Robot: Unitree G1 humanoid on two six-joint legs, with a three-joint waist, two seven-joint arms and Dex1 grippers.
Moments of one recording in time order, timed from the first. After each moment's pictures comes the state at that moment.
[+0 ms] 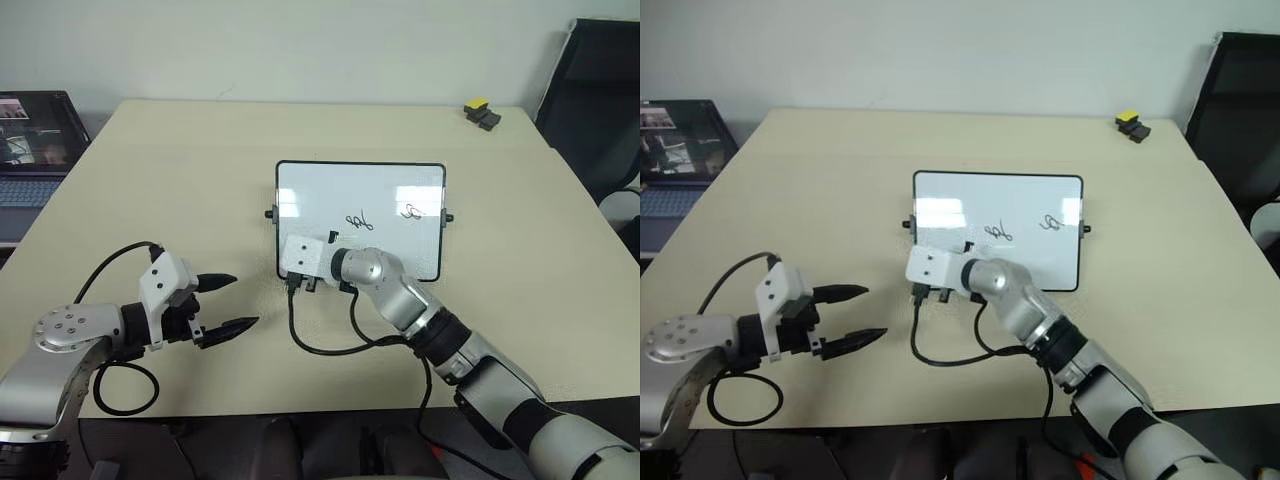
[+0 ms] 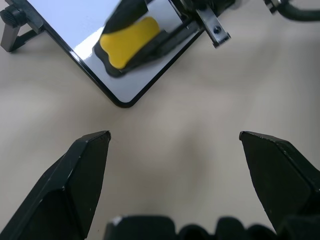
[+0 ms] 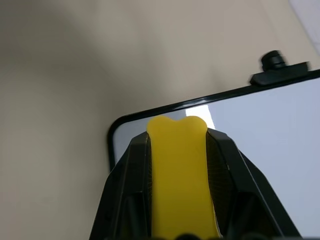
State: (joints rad) left arm 0.03 0.88 0.24 -0.31 -0.46 0.45 -1.04; right arm -0.80 -0.07 0.60 0.32 -0.36 0.29 0.59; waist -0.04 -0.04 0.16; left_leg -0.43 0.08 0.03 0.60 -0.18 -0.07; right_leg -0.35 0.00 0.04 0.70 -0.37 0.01
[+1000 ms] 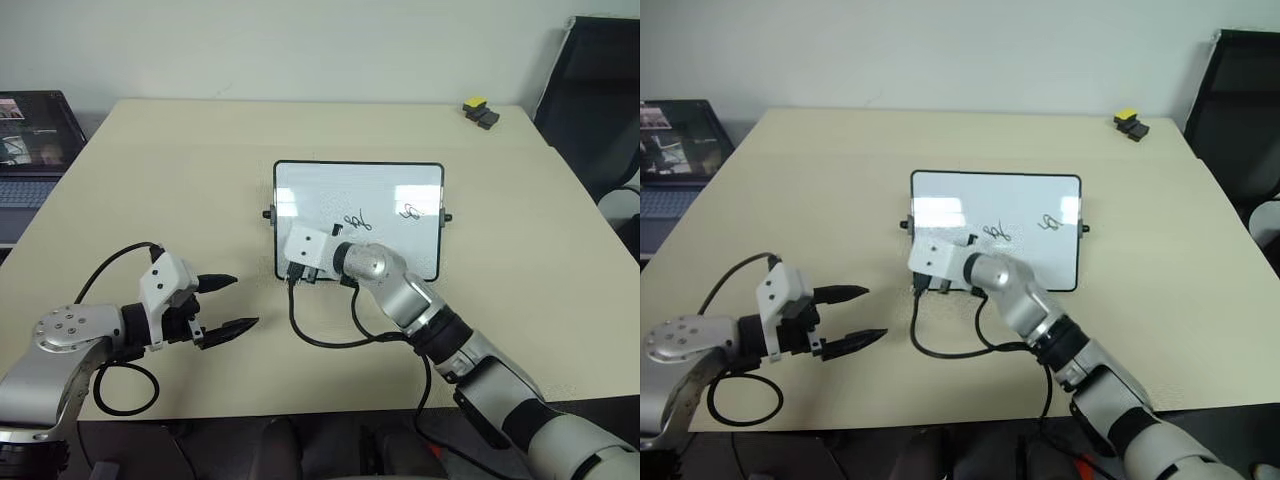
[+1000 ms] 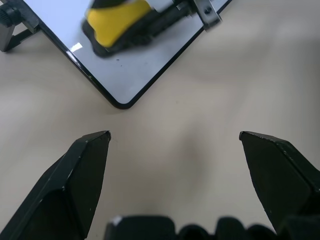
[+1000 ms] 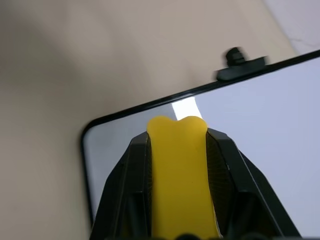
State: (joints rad) left arm 0.03 0.88 0.24 -0.31 -0.46 0.45 -1.04; right arm -0.77 -0.07 0.57 0.30 -0.34 0.30 0.56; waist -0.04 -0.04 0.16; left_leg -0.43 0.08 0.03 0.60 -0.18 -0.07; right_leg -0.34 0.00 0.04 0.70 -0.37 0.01
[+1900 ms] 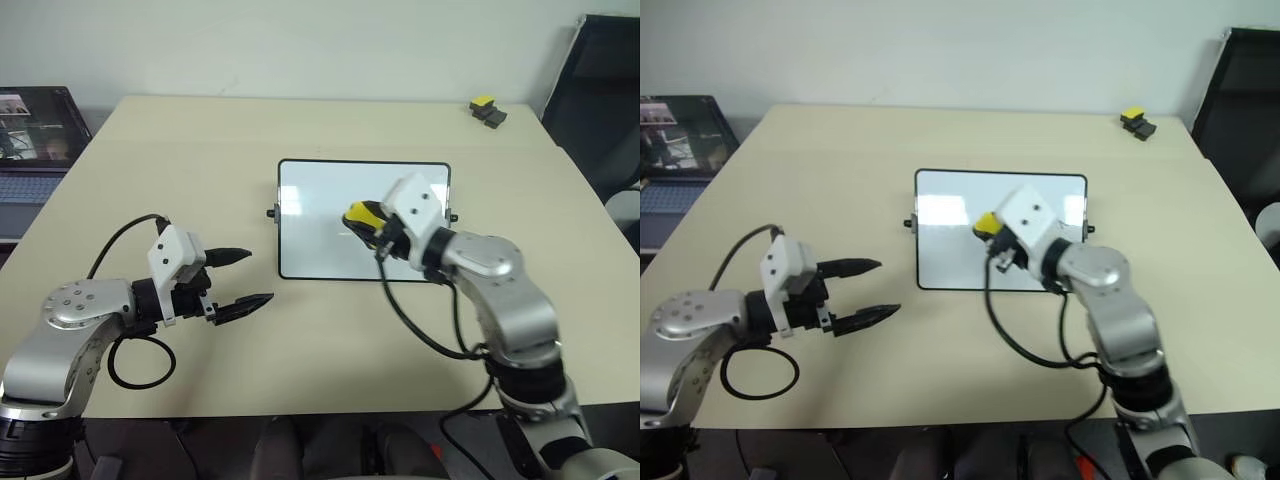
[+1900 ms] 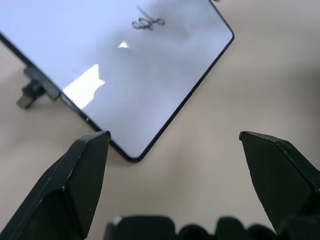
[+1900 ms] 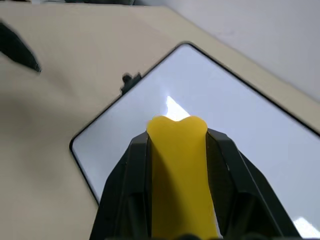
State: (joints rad) left arm -0.11 0.85 0.22 -0.35 -0.51 0.48 -1.01; right arm -0.48 -0.31 0.12 -0.62 0.00 0.90 0.69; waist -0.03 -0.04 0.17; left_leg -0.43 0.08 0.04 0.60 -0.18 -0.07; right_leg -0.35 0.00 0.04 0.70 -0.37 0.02
